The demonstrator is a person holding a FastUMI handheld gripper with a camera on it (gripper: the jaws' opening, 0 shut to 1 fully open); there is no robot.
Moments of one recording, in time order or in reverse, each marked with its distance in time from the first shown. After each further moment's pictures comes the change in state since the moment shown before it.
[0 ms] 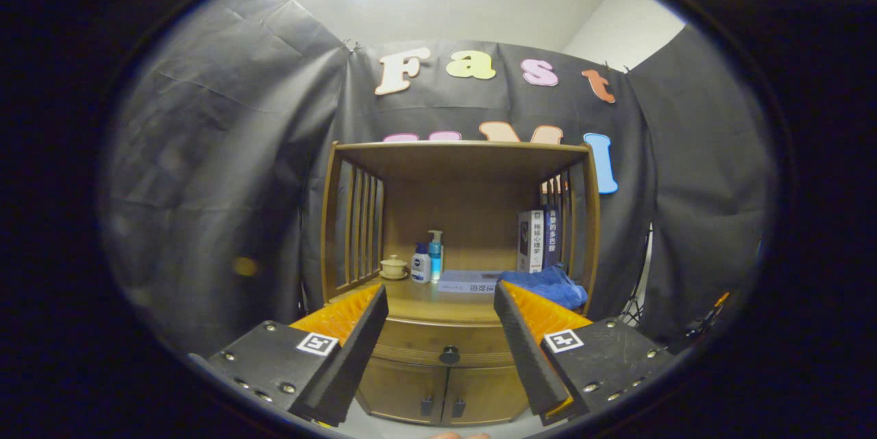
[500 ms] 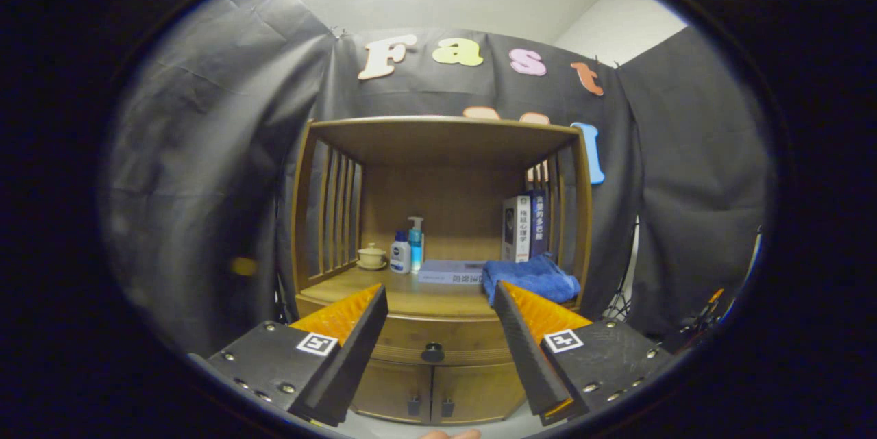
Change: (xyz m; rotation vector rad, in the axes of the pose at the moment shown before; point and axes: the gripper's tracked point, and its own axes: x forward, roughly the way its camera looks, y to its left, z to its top) arm 0.042 -0.009 -0.042 0.000 0.055 -0.053
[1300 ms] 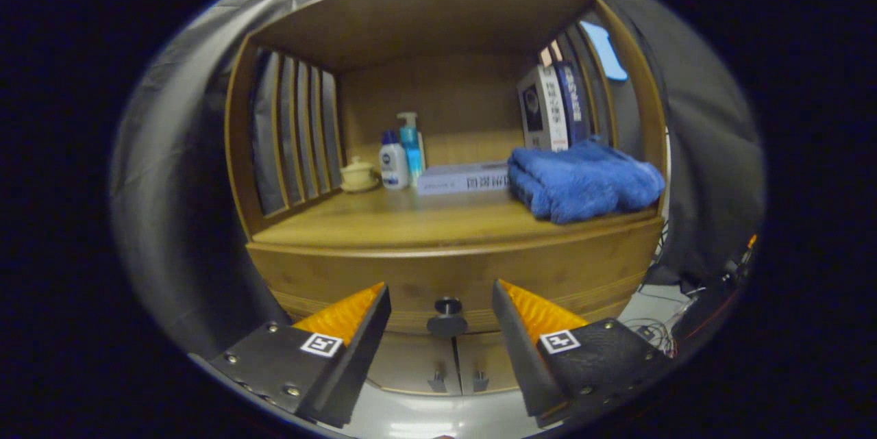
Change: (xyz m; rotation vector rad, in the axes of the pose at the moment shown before) arm 0.113 -0.003 -0.170 0.112 0.379 0.023
